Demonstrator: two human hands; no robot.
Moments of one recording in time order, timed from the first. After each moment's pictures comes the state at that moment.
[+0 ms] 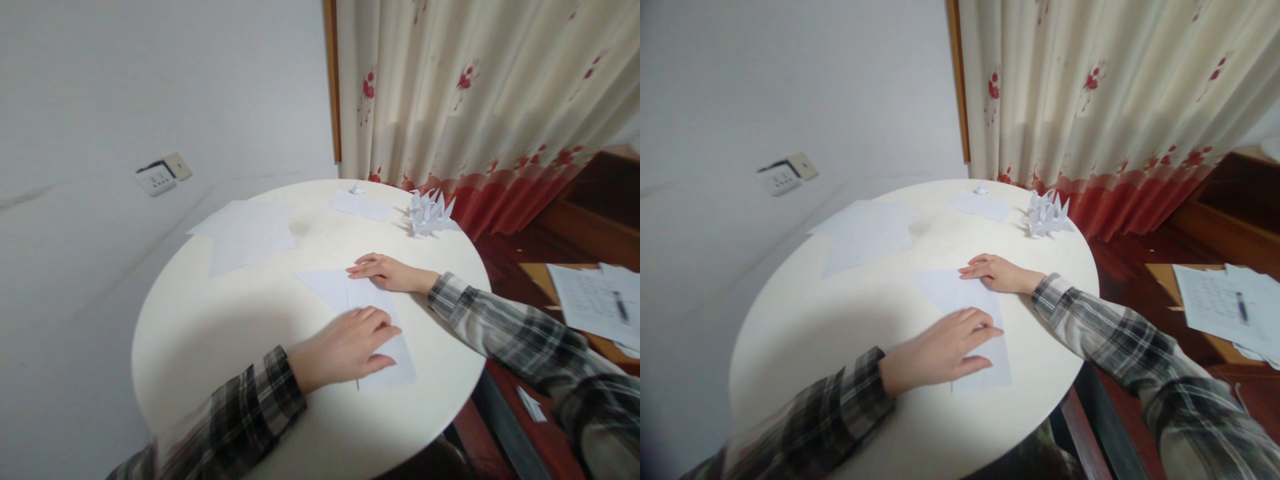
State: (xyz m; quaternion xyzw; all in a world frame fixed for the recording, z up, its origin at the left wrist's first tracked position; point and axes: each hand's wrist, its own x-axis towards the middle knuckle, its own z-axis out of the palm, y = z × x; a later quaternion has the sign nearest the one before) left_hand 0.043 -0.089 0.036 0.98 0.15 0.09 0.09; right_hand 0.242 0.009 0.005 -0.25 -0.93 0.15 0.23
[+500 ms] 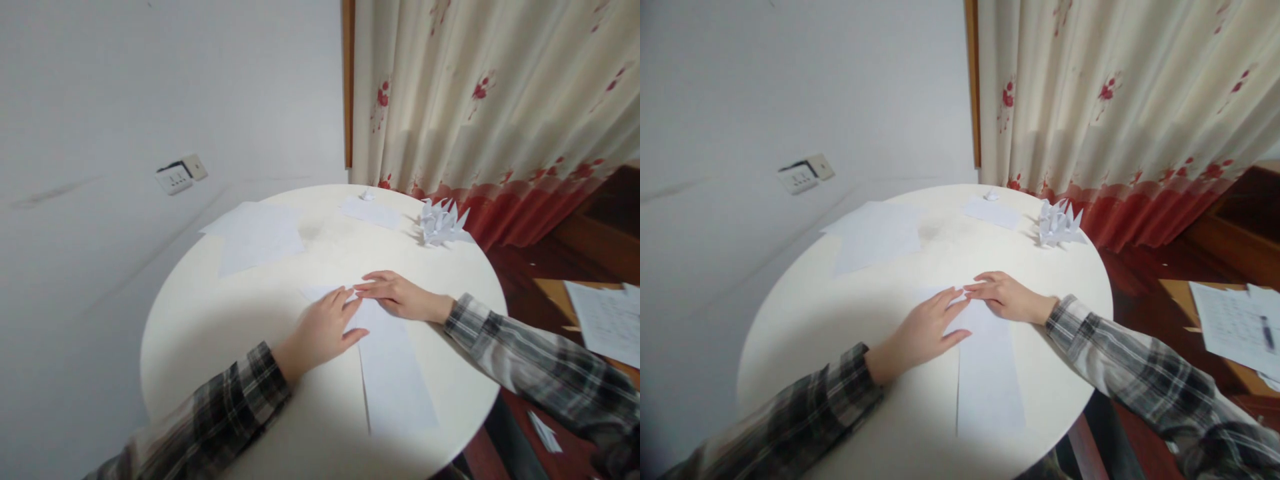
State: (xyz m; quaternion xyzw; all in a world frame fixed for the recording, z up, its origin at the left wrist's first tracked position) left_hand 0.002 -0.055 0.013 0.94 0.31 0.15 -0.04; right_hand 0.230 -0.021 0.010 -0.25 -0.94 0.13 0.22
